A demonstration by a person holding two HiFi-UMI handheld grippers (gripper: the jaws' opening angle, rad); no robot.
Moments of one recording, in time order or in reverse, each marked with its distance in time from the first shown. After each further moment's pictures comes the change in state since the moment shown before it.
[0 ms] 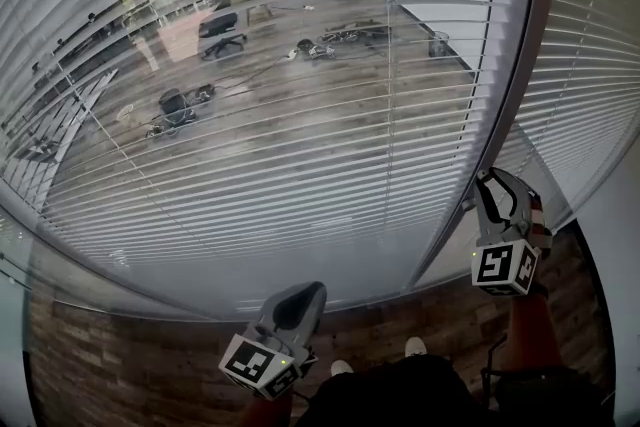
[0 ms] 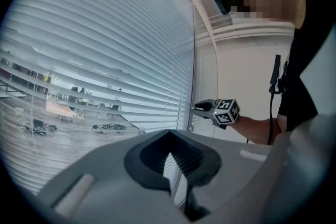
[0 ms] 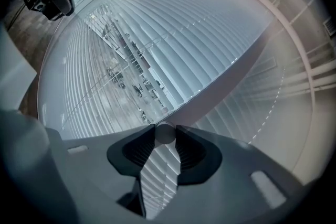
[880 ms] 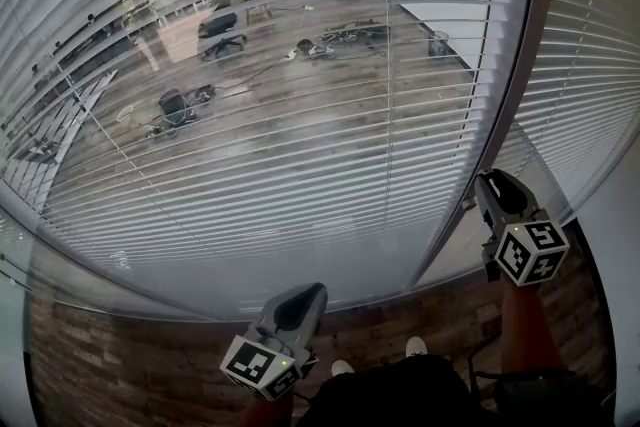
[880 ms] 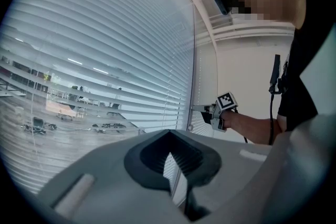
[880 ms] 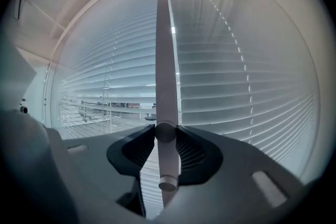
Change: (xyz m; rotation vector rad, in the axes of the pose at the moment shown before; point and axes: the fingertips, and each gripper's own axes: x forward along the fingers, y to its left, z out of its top) left arm 0.001 -0.004 0.006 -0.003 -0.016 -0.009; right arm 0.001 -0.010 -0.006 0.974 -0.104 0.201
